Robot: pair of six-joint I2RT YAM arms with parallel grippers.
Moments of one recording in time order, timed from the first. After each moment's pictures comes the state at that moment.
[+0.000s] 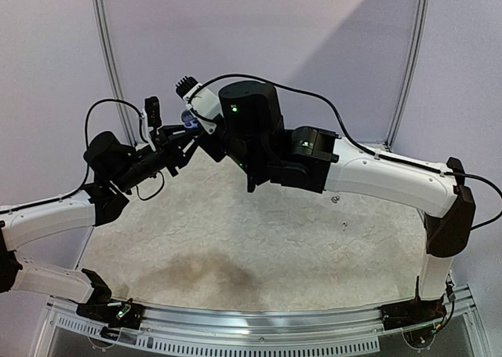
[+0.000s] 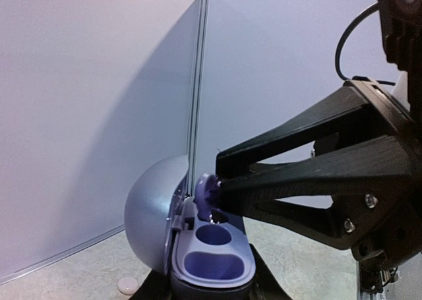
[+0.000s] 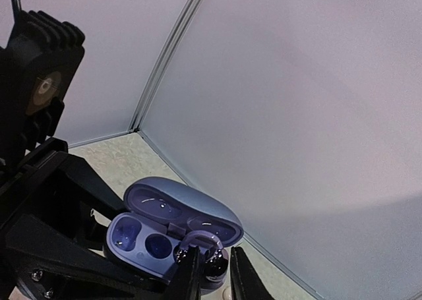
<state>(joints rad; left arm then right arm) -0.61 1.16 0.69 0.75 0.38 -0.21 1.26 1.96 2.01 -0.18 0.71 -0.38</state>
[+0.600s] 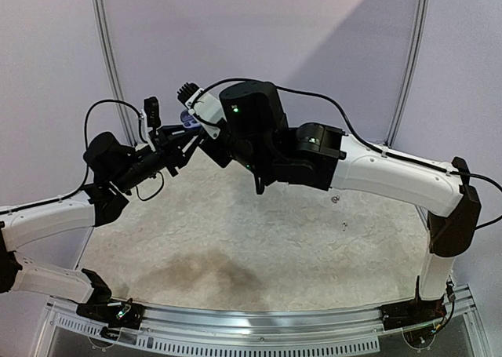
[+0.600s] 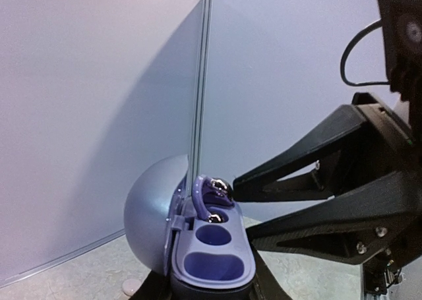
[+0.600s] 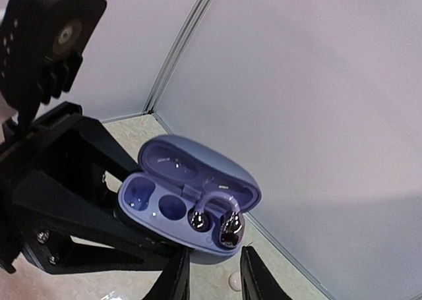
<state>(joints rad) -0.61 1.15 0.69 0.75 0.37 -0.20 1.26 1.93 2.01 -0.29 0.67 -0.34</state>
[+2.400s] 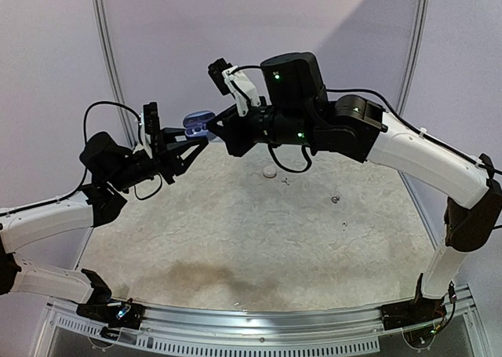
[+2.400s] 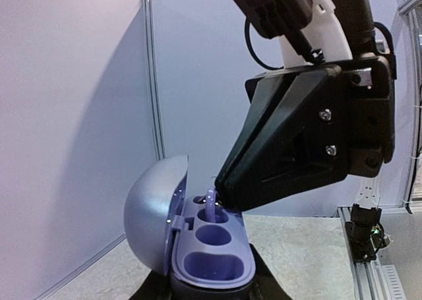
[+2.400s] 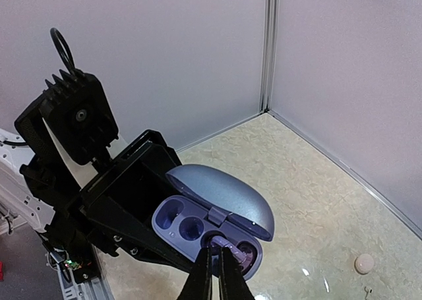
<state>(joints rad) -0.61 1.14 0.69 0.77 0.57 -0.10 1.16 1.80 1.99 -0.48 0.13 0.12</state>
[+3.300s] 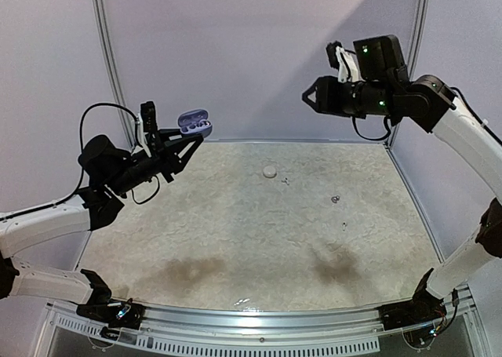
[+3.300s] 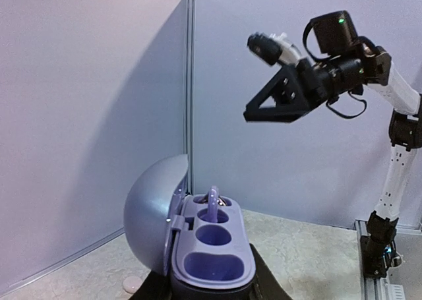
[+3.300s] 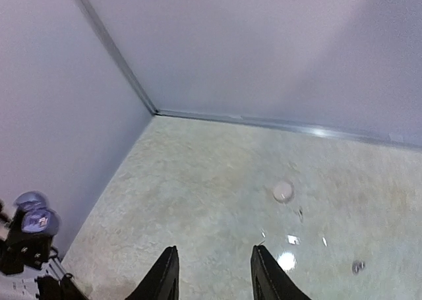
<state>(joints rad) -0.61 1.10 0.66 0.72 0.41 -0.15 0.82 1.51 1.83 -0.68 0.17 0.45</state>
